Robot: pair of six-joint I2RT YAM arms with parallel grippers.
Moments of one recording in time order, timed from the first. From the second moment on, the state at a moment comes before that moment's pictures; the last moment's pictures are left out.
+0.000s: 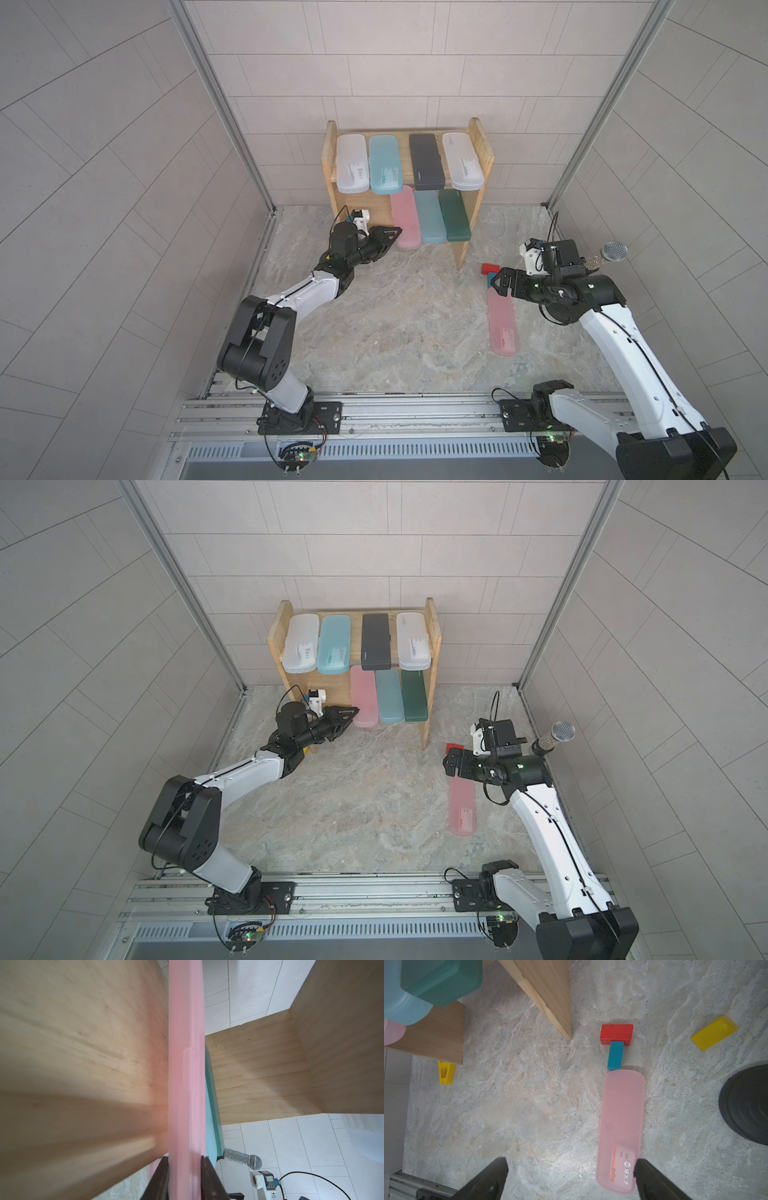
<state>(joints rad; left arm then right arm) -0.35 1.59 0.95 0.48 0.50 -1.15 0.10 1.02 1.08 -0.99 -0.20 0.33</state>
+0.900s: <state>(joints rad) -0.33 0.68 0.44 0.22 0.43 -0.52 0.71 1.25 1.23 -0.48 -0.08 0.69</state>
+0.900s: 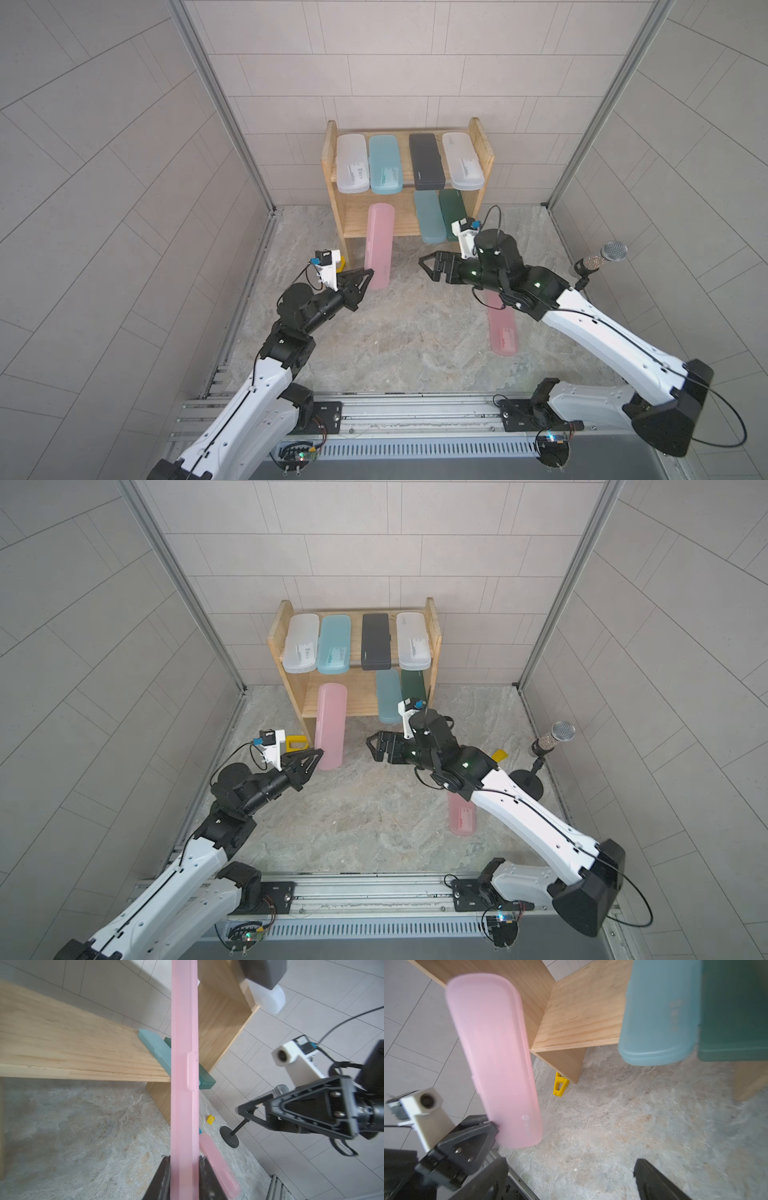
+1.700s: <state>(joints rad) -0.33 0.49 0.38 0.05 0.39 -0.53 0.90 1.65 1.57 -0.34 -0.04 0.64</state>
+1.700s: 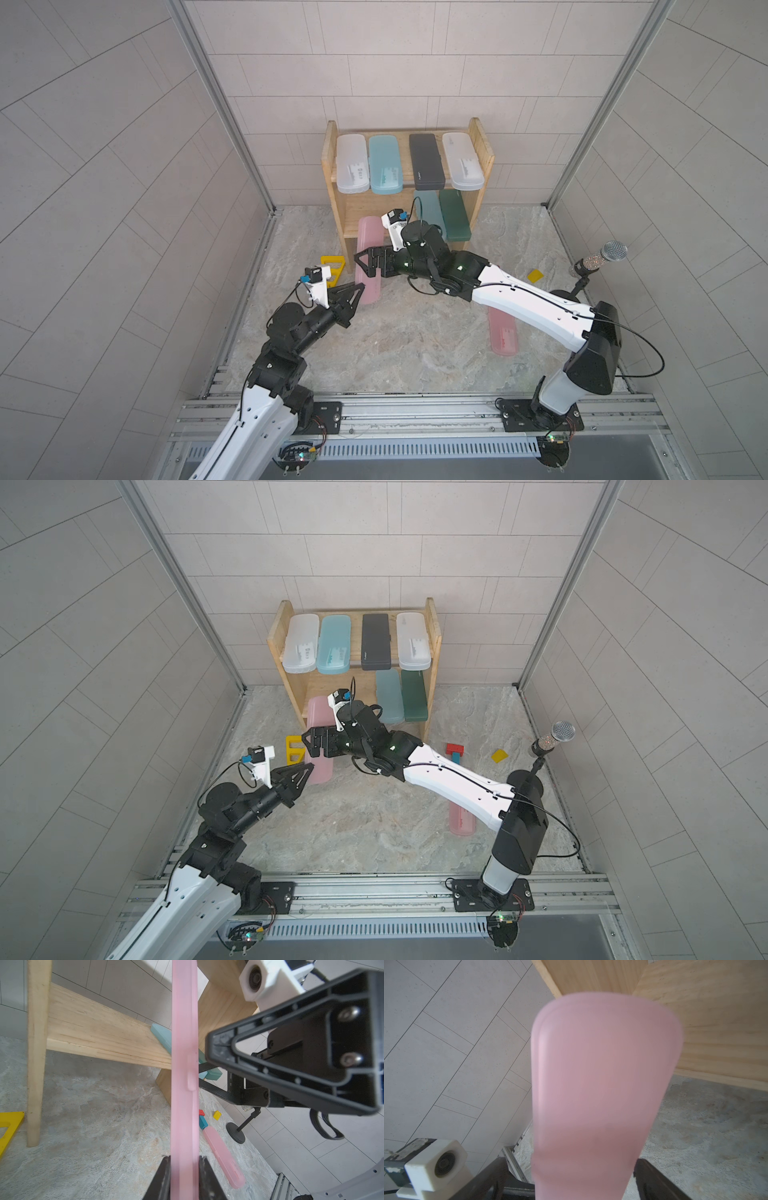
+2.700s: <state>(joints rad) -0.33 0.46 0.37 0.01 0.30 -0.53 0.81 1.55 1.32 -0.42 -0.07 0.63</state>
